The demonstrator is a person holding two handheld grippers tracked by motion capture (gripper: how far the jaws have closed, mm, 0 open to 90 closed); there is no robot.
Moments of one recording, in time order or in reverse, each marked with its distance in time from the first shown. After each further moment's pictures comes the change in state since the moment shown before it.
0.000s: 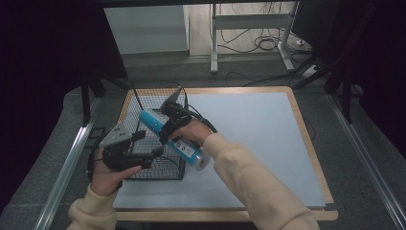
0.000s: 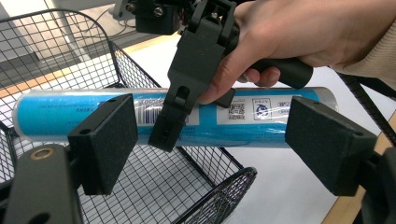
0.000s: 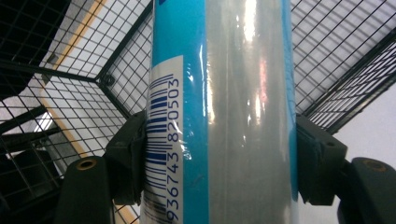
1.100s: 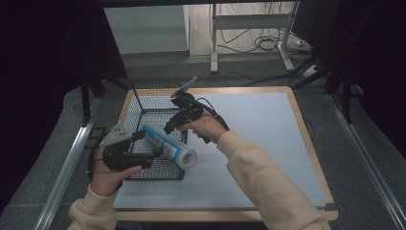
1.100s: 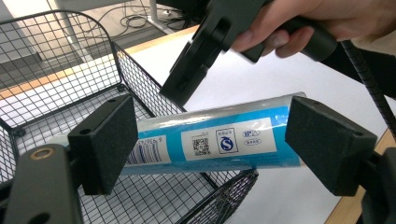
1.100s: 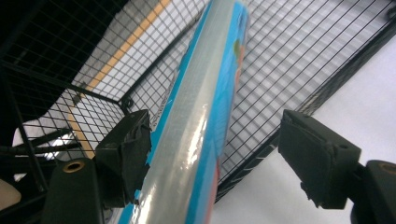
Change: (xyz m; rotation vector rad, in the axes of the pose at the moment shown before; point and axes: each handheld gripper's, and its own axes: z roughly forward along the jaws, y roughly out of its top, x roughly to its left) left arm 0.000 0.000 0.001 0.001 0.009 0.001; right arm -0.016 -0.018 -0.047 -0.214 0.057 -0.048
